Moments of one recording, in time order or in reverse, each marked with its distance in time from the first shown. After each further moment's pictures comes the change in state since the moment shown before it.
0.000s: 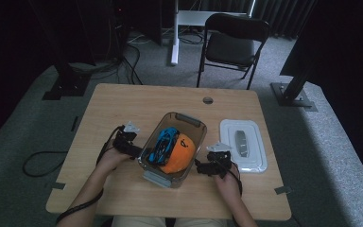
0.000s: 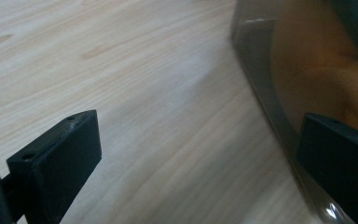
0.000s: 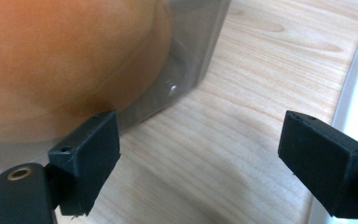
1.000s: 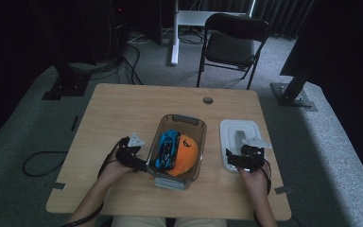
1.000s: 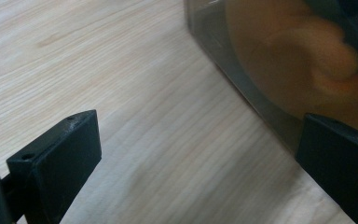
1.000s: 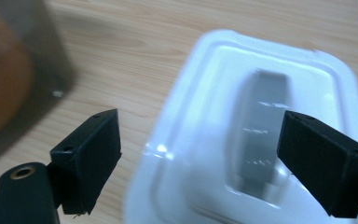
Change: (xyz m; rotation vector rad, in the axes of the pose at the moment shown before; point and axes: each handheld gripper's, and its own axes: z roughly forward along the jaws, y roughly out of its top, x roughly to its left) left arm -0.041 -0.020 -0.005 -0.003 0.011 0.091; right arm -0.083 -0.012 -0.056 -0.059 -0.192 0.151
